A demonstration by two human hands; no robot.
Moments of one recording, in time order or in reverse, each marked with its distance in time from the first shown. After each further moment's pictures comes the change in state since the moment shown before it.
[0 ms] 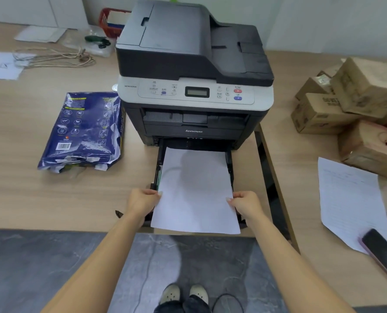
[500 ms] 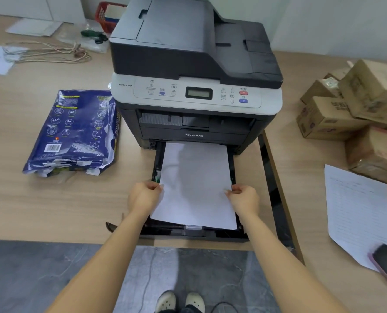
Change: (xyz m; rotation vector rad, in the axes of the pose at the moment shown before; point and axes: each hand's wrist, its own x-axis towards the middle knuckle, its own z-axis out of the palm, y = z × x) left_hand 0.035 0.018 0.023 0.238 0.157 0.160; right_hand 0.036 -0.018 0.018 -0.145 0.209 -0.178
